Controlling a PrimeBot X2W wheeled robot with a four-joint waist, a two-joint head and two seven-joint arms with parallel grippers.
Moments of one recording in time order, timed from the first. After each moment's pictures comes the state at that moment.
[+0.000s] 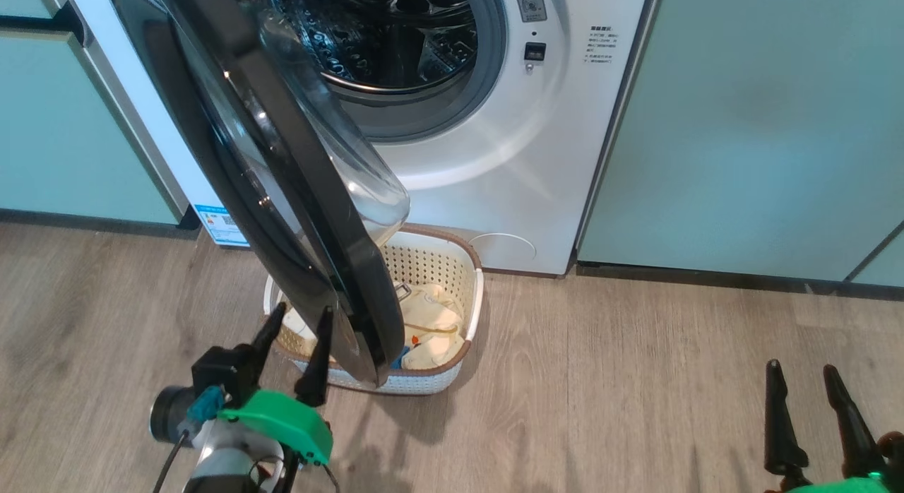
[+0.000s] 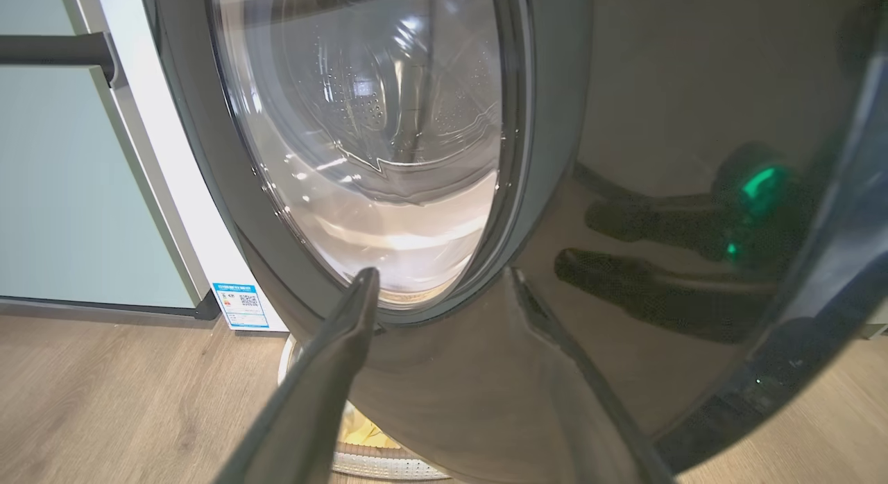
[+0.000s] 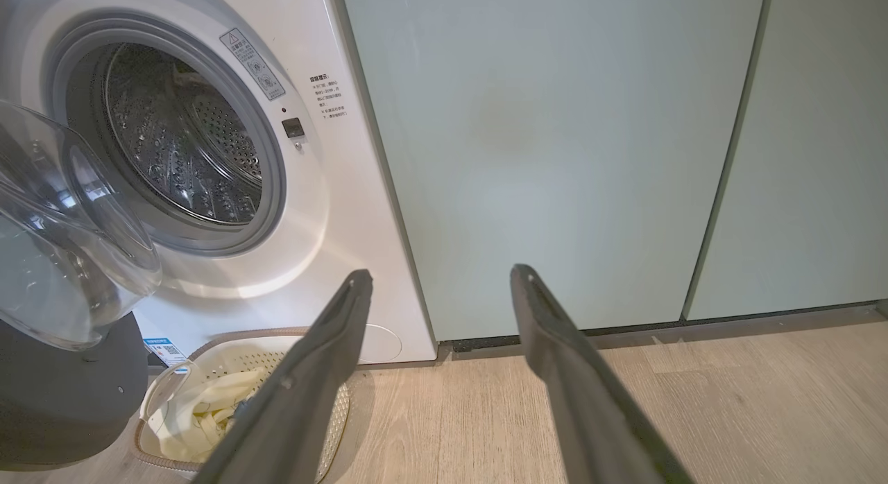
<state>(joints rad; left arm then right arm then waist) -0.08 0.04 -0.01 0.29 -0.14 -0.08 -0.26 0.16 -0.04 -0.01 0.06 0.24 0.13 -0.26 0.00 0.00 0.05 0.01</state>
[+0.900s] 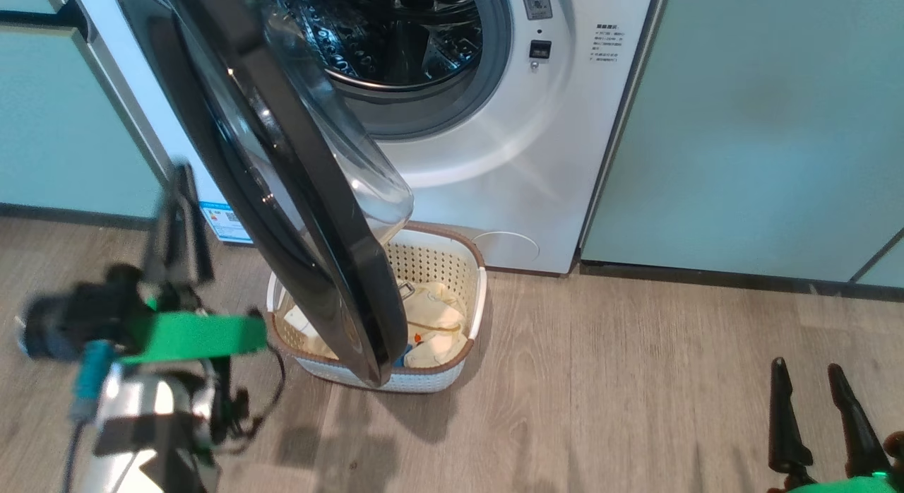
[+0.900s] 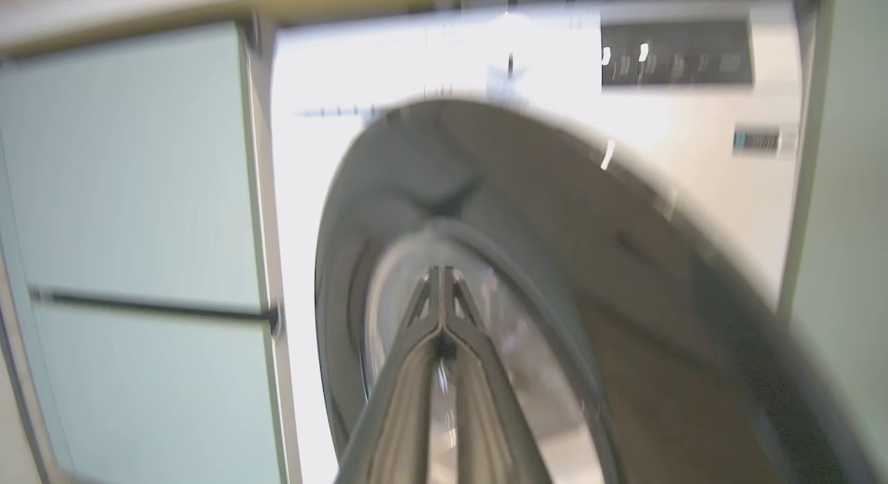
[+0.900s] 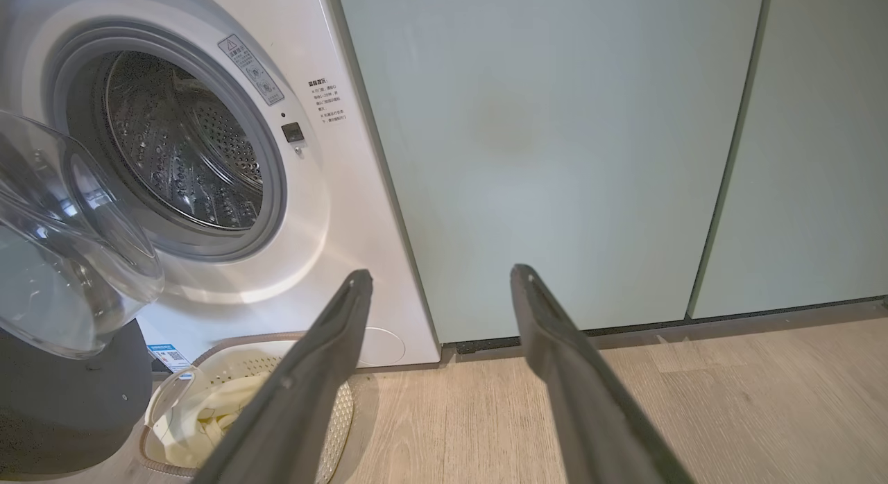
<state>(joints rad) -0.13 0.06 0.13 -0.10 -0.07 0.06 -0.26 0.16 -0.04 -0.02 0.05 0.26 0.13 -0.26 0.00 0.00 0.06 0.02</state>
